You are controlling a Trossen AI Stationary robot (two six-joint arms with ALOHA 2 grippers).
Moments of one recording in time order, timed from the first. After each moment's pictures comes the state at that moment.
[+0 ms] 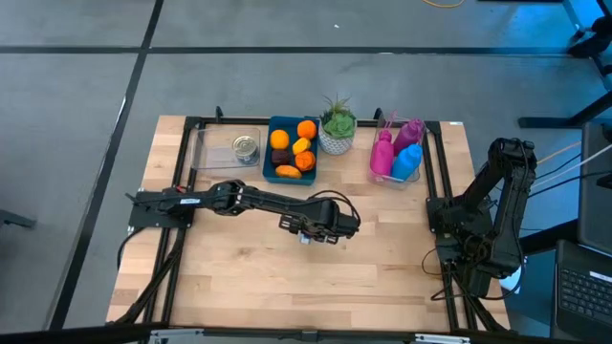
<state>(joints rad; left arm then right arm) -0.13 2.42 2.33 -1.54 0.02 -1.46 1.35 1.27 0.87 -1.56 0.12 1.08</state>
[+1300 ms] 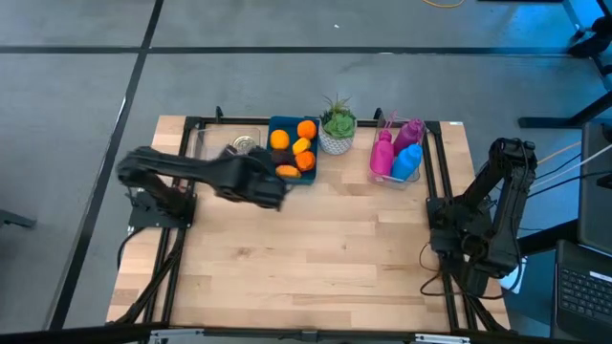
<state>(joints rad) -0.11 1.61 1.70 -1.57 -0.75 -1.07 1.33 1.27 0.87 -1.56 0.31 1.40</state>
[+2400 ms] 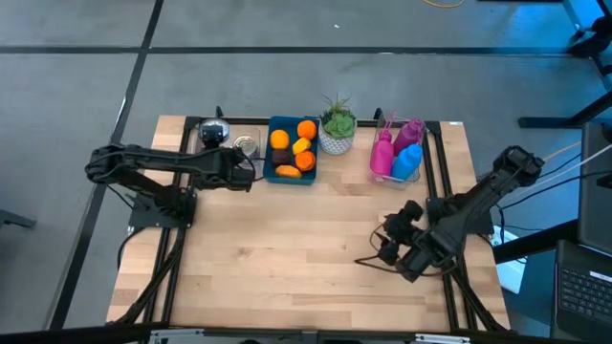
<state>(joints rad) 0.17 1.28 0.93 -1.47 -1.31 -0.14 0.78 1.36 0.87 -1.01 0.72 1.26</state>
